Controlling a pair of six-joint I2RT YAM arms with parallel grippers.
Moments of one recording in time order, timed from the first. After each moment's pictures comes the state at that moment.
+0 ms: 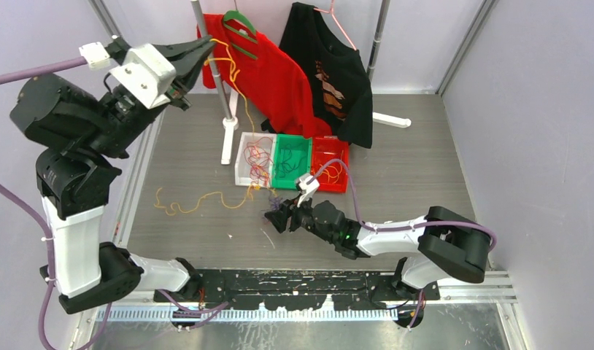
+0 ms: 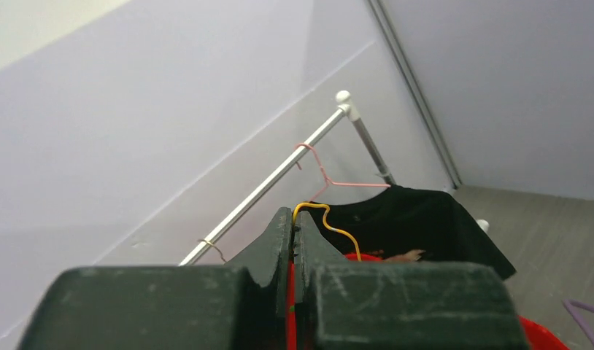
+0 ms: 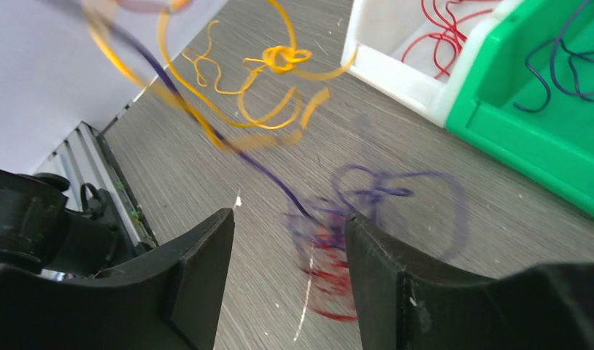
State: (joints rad) left arm -0.74 1.32 2.32 -0.64 0.14 0.55; right arm 1.11 1.42 0.50 0.79 0.19 0.48
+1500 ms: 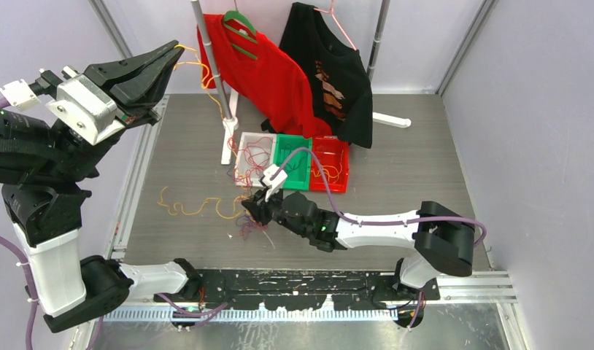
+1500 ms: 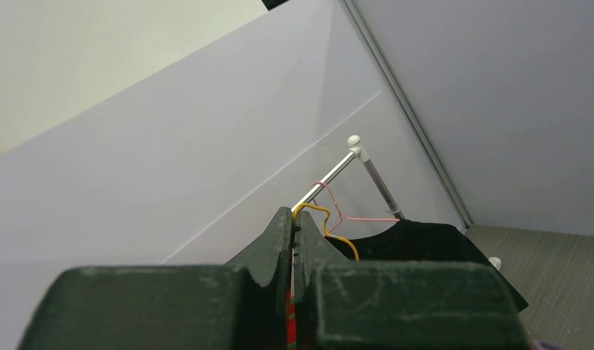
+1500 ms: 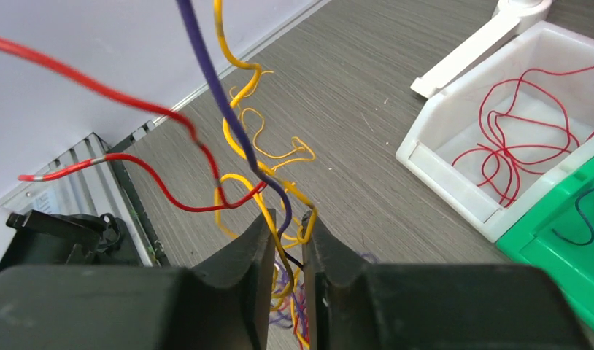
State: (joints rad) left arm -0.74 1.20 2.26 -0.54 0.18 0.57; right arm 1.22 1.52 0.84 0.58 0.27 0.30
